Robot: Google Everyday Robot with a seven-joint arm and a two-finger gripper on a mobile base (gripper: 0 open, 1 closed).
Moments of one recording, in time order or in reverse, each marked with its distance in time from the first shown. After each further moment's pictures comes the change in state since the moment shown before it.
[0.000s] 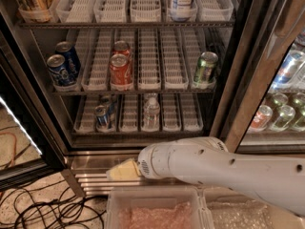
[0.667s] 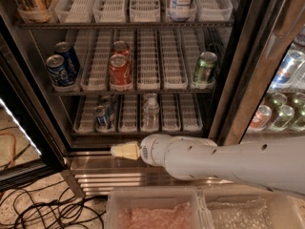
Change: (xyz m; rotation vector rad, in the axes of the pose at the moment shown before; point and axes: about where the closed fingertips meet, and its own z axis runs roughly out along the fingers) arm -0.036 -0.055 0.029 0.114 -0.190 0.178
